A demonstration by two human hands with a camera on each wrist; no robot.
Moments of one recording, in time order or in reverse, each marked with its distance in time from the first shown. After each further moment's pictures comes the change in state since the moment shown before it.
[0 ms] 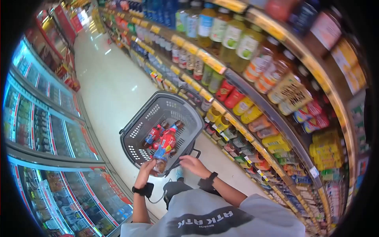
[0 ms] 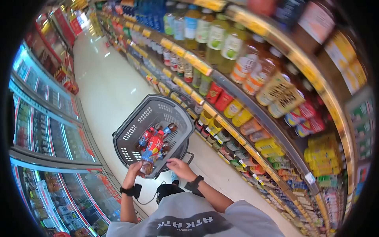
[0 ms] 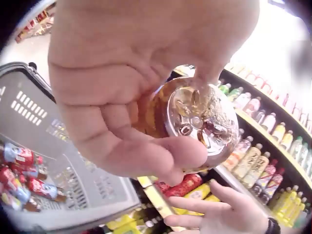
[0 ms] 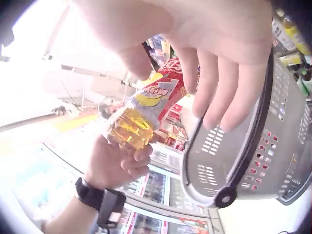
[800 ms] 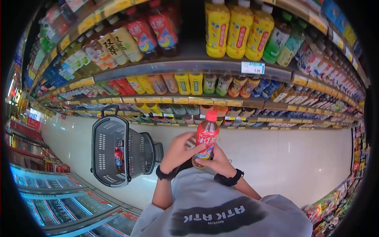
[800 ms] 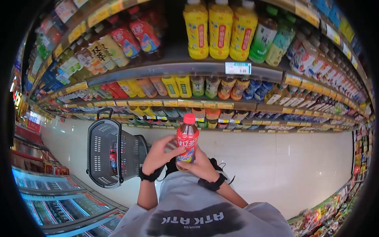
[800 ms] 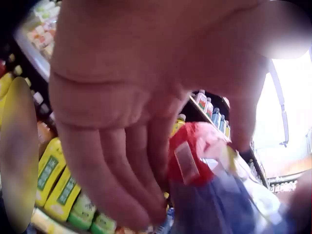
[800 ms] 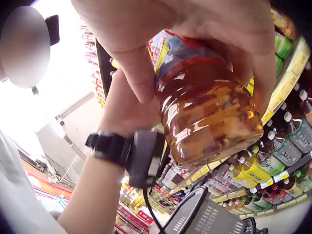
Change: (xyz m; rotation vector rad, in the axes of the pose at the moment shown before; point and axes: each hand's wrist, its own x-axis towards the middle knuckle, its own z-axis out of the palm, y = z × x) left_hand -0.105 0.026 0.429 0.587 -0.881 0.525; right_hand -0.382 0.036 -0.089 0.336 0.791 -0.390
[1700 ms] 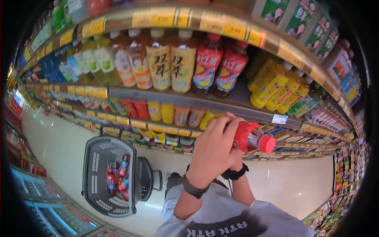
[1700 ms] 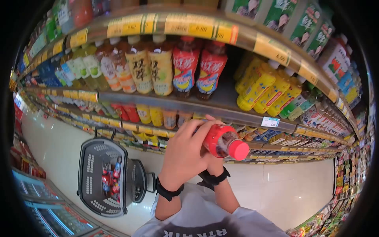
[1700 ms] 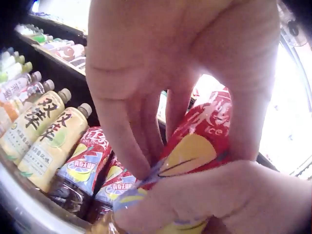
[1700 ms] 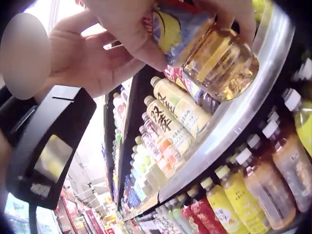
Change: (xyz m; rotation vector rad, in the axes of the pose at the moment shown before) left_hand 0.073 0.080 -0.134 0.322 0.396 0.561; right_hand 0.200 -0.088 0.091 0.103 0.326 -0.543
